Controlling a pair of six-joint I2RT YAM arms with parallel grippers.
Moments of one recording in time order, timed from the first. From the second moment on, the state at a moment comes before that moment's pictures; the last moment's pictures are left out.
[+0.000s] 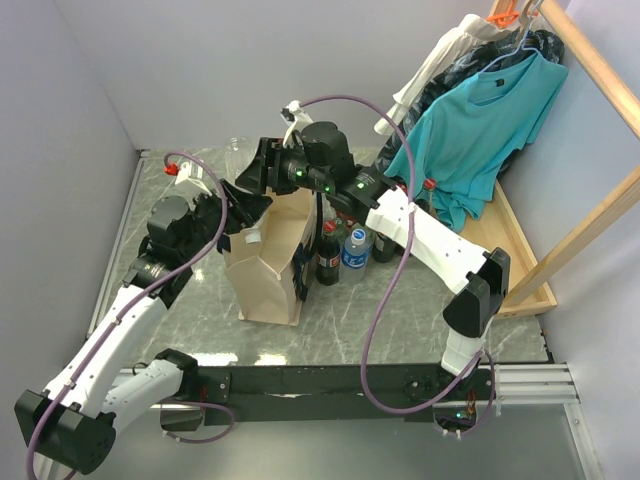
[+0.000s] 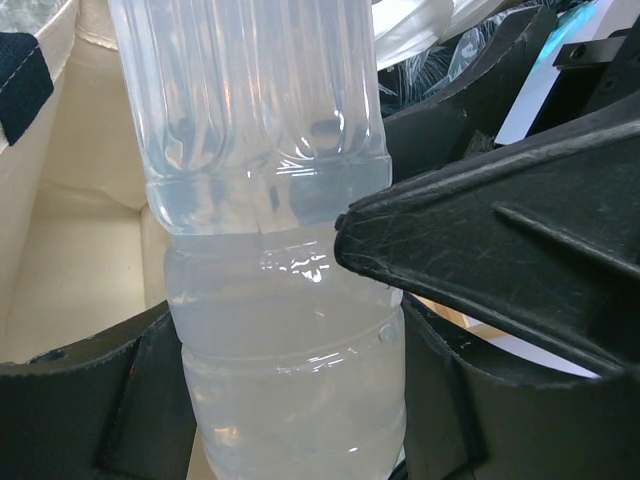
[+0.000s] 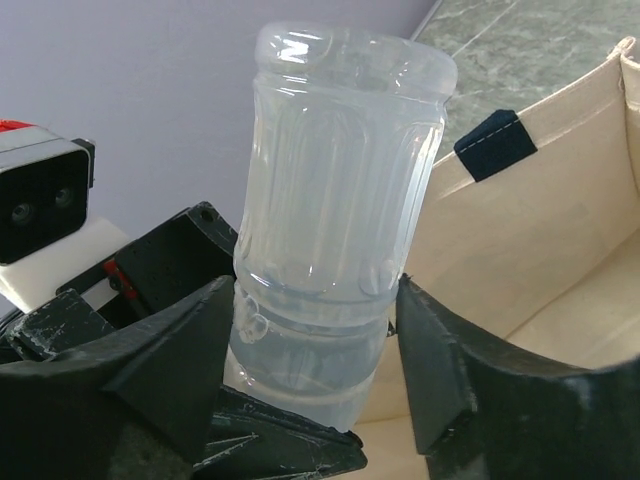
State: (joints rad) left arm -0.36 0.92 0.87 -0.03 0.20 -0.75; right arm 0.82 1.78 1.87 -0.33 -0.20 0.63
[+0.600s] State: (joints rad) left arm -0.36 0.91 0.87 -0.15 0.20 -0.74; right arm 0.79 1.68 1.86 -0.23 -0.12 0.59
